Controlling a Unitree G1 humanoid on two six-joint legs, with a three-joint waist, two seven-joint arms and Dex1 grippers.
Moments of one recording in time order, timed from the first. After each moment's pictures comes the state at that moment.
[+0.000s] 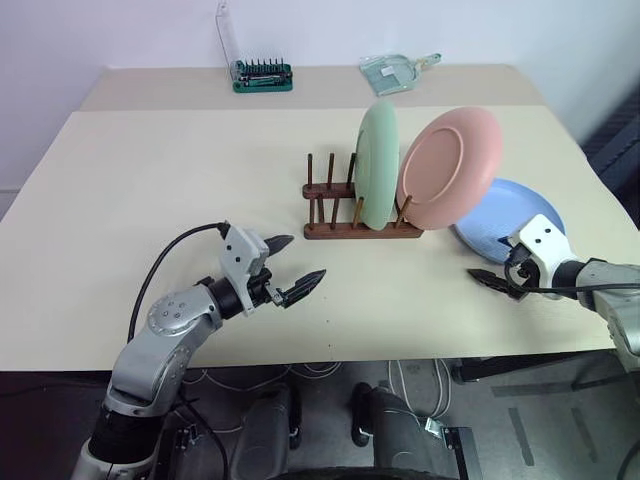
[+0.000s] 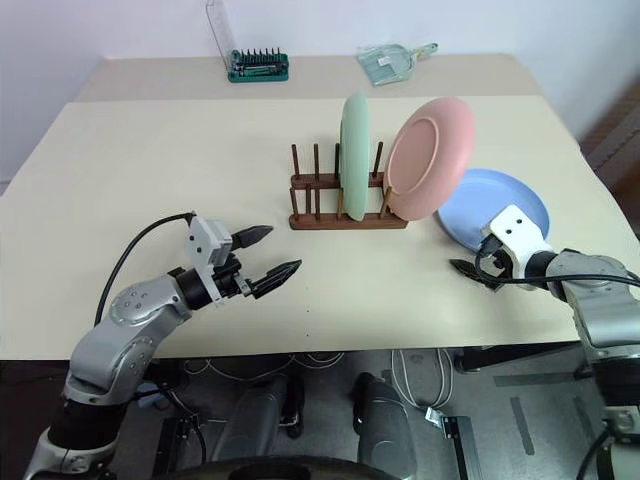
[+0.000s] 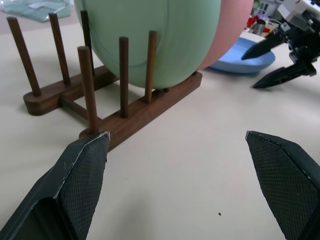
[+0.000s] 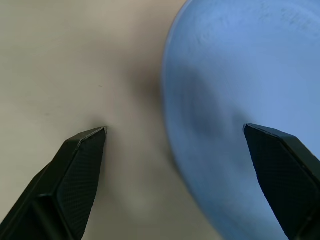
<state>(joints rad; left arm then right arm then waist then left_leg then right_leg) -0.13 0.43 -0.06 -0.45 -0.42 0.47 -0.63 -0.21 -0.94 -0.08 0.13 0.20 0.34 0.79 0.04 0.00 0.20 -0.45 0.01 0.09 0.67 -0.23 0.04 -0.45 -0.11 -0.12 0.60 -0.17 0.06</state>
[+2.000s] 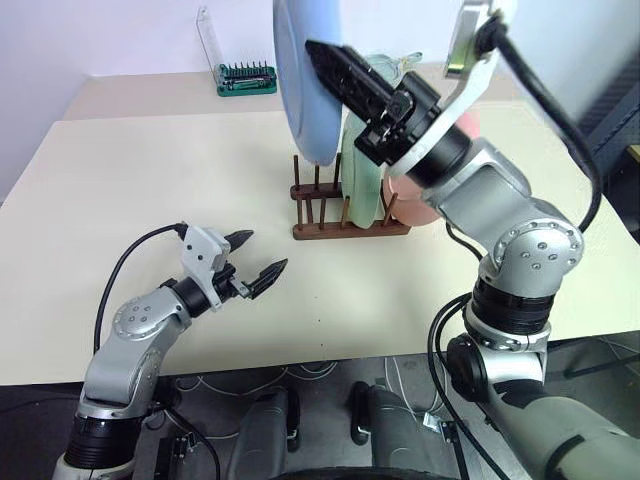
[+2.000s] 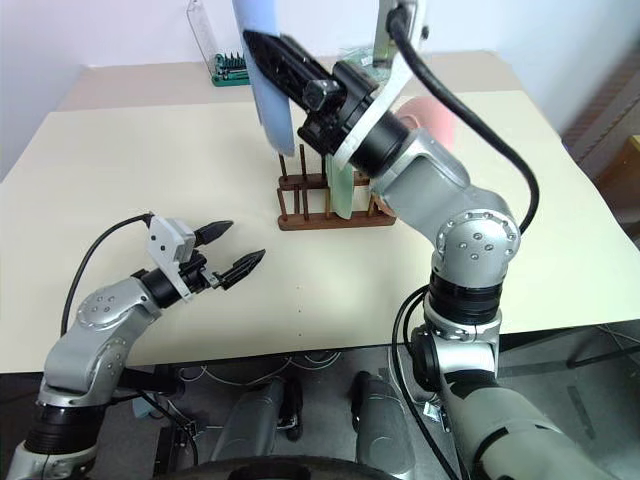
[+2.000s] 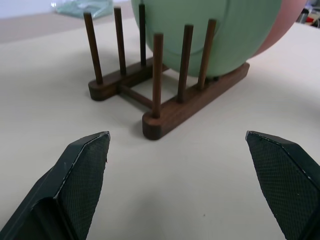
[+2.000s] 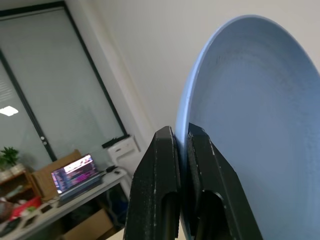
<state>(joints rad) -0.07 0.48 0.07 -0.37 -0.41 0.39 -0.63 -0.84 -0.15 -0.14 -0.37 1.30 0.83 -0.02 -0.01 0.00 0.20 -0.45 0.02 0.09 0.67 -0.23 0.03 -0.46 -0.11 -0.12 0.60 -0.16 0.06</state>
